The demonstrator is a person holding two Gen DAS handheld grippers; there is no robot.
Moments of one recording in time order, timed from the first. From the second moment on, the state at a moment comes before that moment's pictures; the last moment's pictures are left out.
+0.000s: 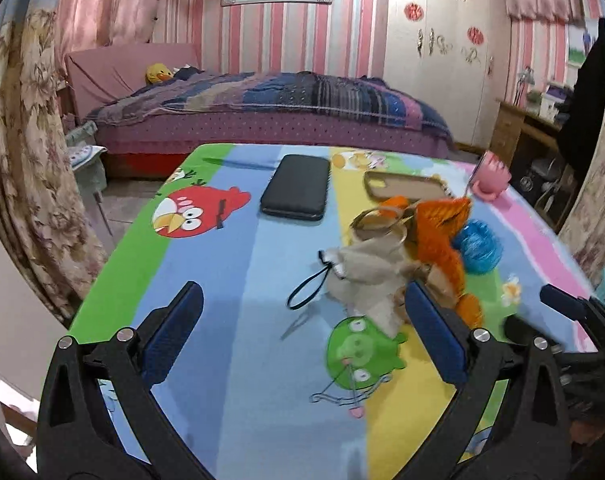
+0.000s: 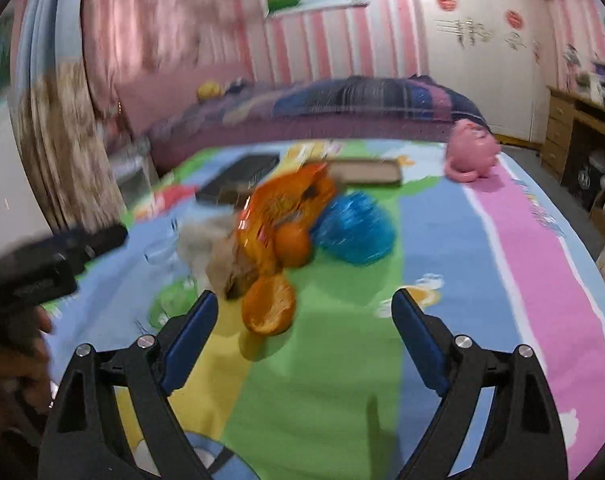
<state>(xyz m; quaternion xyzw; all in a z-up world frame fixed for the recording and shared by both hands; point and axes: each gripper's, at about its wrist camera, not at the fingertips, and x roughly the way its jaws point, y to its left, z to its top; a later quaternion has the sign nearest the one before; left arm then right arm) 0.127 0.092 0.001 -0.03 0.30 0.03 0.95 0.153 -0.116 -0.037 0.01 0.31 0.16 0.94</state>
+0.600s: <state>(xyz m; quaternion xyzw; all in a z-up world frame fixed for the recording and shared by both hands) 0.134 0.044 -0.019 -0.01 0.33 -0.05 0.94 0.163 -0.147 -0.035 0.06 0.34 0.17 0.92</state>
